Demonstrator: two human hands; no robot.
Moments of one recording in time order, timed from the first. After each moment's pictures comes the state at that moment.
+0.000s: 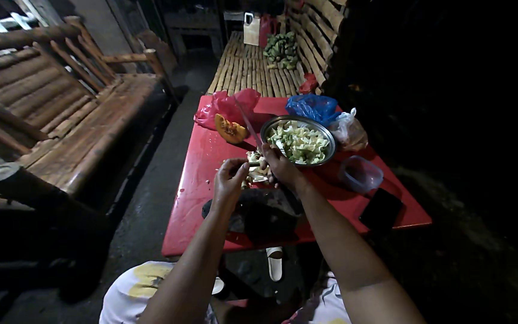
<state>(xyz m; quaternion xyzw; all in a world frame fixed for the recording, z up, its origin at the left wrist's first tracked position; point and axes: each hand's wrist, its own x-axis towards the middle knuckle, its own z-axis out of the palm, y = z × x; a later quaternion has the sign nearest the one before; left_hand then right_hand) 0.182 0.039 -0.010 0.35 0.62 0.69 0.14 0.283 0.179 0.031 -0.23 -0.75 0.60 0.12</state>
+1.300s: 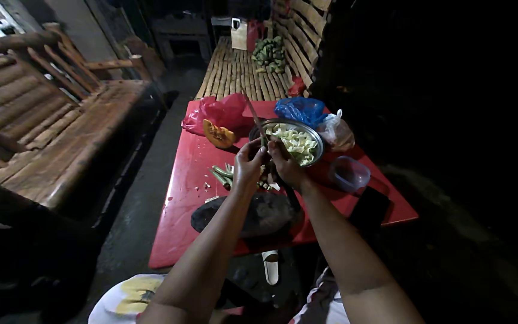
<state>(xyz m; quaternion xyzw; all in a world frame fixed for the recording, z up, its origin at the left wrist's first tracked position) 0.209 0.118 0.020 0.35 0.54 0.73 0.20 0.308 0.204 0.028 -0.19 -0.75 0.59 0.23</state>
